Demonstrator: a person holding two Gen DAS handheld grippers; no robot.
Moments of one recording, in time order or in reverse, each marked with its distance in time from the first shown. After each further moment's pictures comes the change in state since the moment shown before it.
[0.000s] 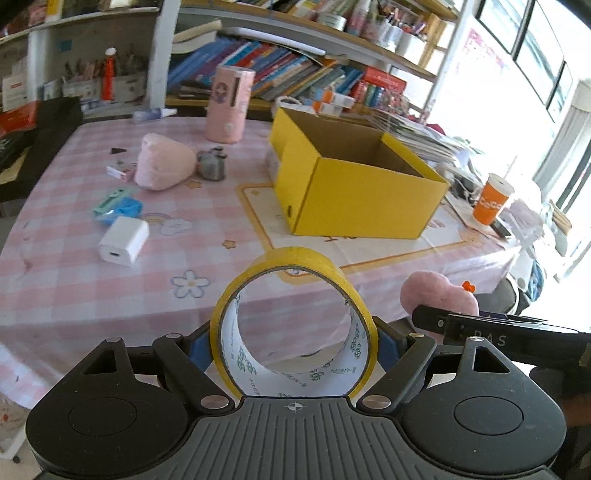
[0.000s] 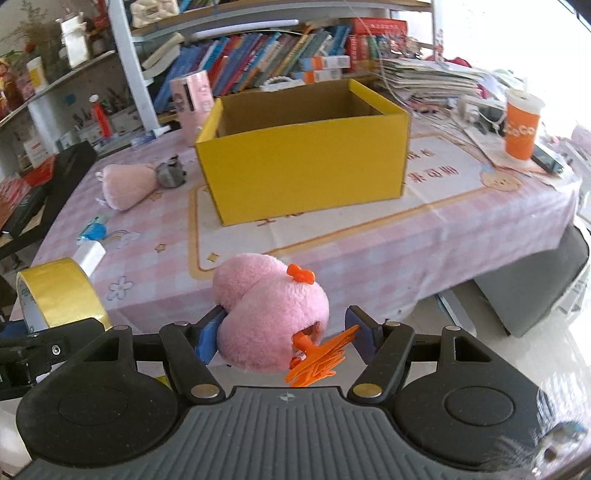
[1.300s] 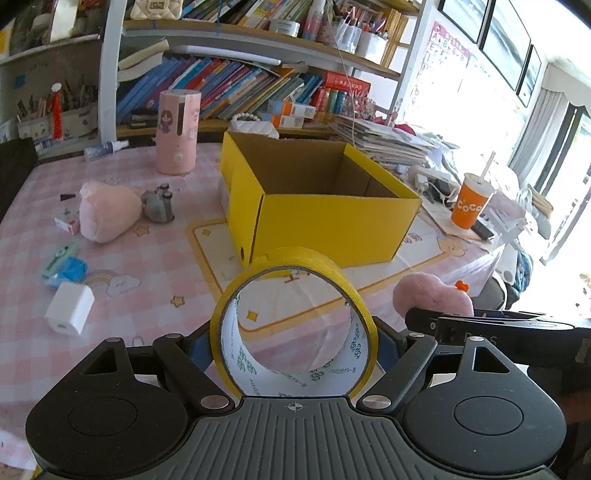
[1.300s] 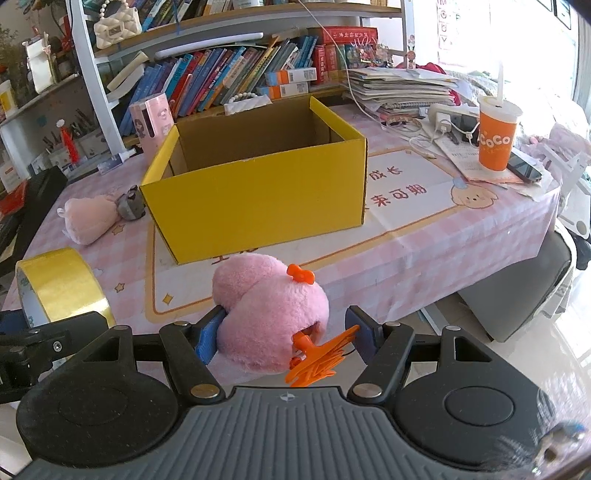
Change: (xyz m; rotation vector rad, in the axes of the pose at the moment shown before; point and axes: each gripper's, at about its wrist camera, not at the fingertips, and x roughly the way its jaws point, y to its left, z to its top) left arm 0.034 -0.035 0.042 0.102 -0.037 -0.052; right arm 0.011 -0.033 0.036 0.039 -0.033 -0.059
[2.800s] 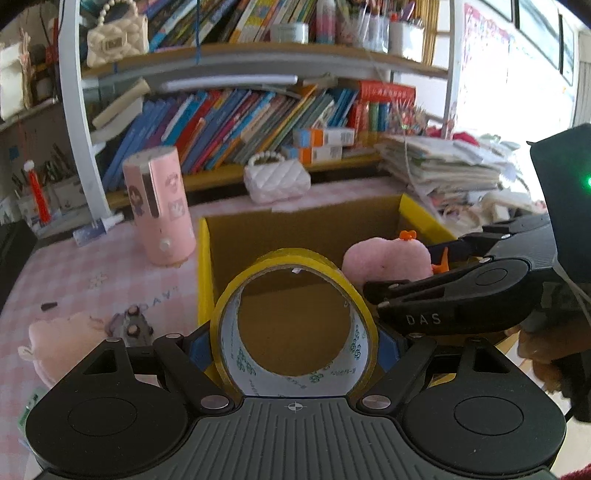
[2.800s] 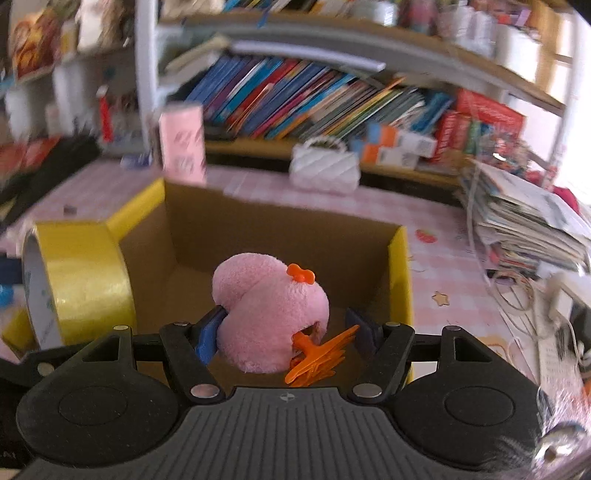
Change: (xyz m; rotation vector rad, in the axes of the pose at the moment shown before) left arm 0.158 -0.041 0.120 0.089 -0.038 0.244; right arm 0.193 -0.015 0.190 -0.467 -0.041 0.221
